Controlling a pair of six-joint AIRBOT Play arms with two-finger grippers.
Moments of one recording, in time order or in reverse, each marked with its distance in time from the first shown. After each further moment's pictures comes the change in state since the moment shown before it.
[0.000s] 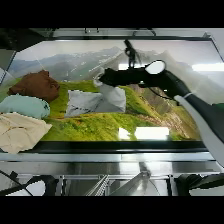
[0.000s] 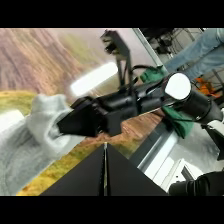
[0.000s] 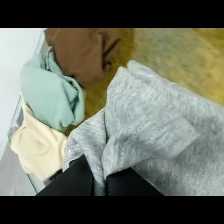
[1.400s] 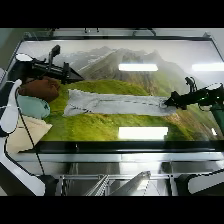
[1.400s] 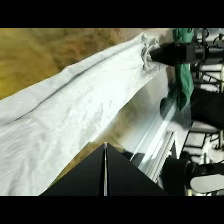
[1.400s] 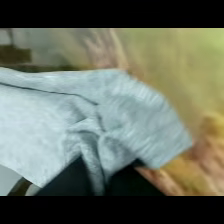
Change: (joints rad) left arm -0.198 -0.603 -0.002 0.078 0.071 0.034; right arm -0.804 -0.065 -0.319 -0.318 0.408 -0.097
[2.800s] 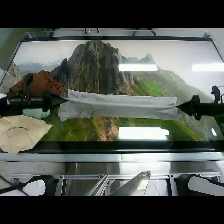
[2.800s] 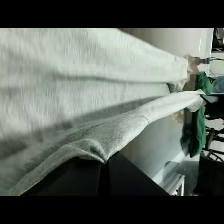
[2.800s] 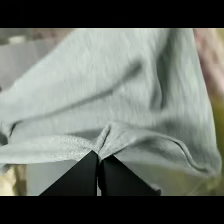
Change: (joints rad) left arm 0.250 0.525 -0.807 -0.021 0.255 0.152; right arm -0.218 0.369 -0.345 0.189 -0.025 0.006
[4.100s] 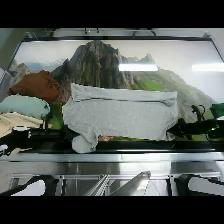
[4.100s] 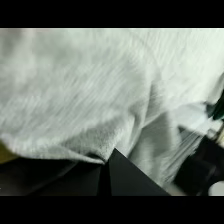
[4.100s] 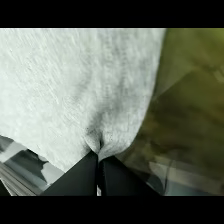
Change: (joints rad) left arm 0.009 0.137 -0.590 -0.004 0.116 0.126; right arm -0.001 -0.026 -0.233 -0.216 0.085 -0.112
